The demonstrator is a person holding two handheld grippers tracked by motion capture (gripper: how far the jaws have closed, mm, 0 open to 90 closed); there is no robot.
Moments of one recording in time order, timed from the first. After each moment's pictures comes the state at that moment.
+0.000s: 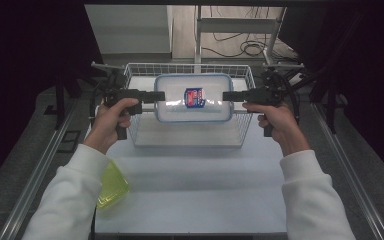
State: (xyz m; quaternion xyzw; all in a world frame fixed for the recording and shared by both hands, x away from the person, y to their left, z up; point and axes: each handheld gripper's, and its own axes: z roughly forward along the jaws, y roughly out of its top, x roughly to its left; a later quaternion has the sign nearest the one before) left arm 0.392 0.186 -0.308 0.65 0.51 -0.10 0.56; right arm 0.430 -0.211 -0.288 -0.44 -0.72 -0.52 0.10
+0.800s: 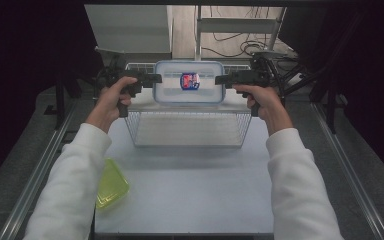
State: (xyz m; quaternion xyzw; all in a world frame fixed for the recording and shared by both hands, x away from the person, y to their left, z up) left arm 0.462 0.209 -0.322 0.61 0.54 -0.15 0.55; right arm 0.498 -0.192 -0.297 -0.50 -0.70 -0.50 0.13
